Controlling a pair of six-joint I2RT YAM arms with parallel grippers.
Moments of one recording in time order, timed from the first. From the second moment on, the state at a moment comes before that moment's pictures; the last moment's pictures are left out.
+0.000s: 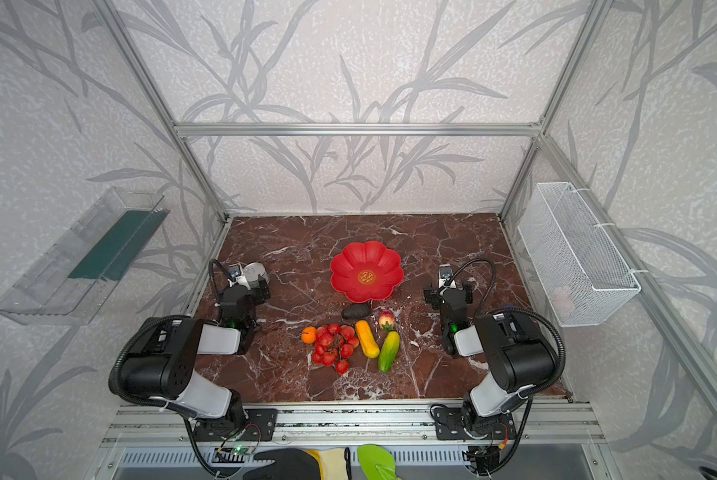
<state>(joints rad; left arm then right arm) -0.03 1.53 0.30 0.95 -0.41 -0.05 0.22 1.61 0.30 1.04 0.33 -0.12</state>
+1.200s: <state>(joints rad) -0.07 1.11 0.45 0.31 -0.16 -0.49 0.72 1.10 0.66 -0.46 -0.02 0.59</state>
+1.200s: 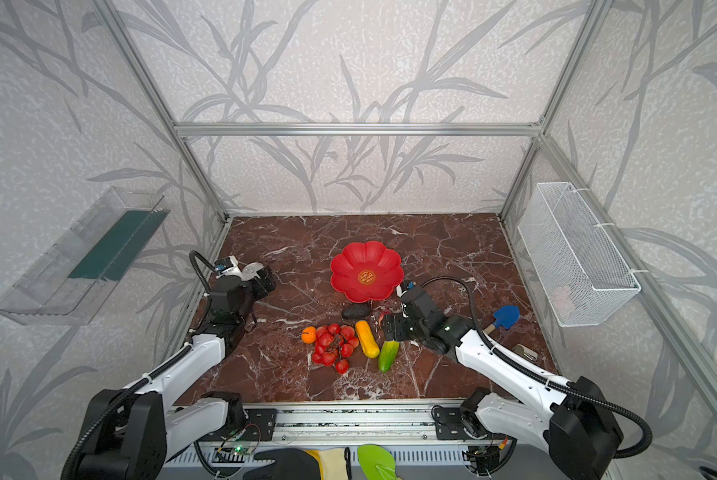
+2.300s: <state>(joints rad) -0.07 0.86 0.34 0.23 -0.19 -0.56 0.82 1.07 0.68 -0.47 0.22 0.64</state>
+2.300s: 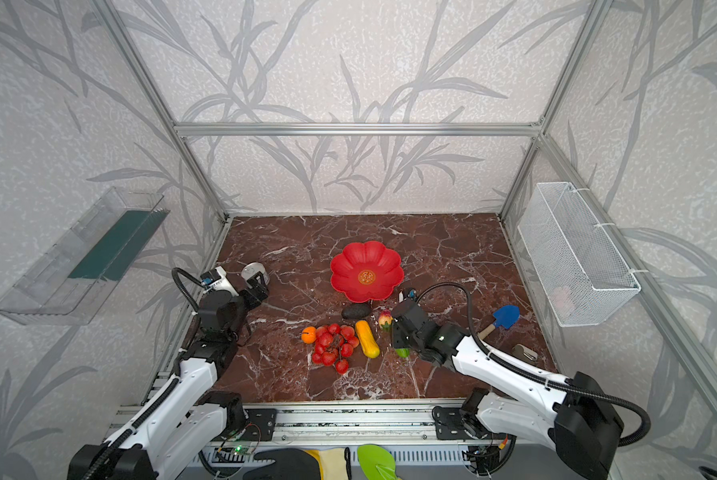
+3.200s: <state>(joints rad) -0.07 0.59 0.33 -0.14 -0.16 -0.56 0.60 2.07 1.39 -0.18 0.08 0.28</state>
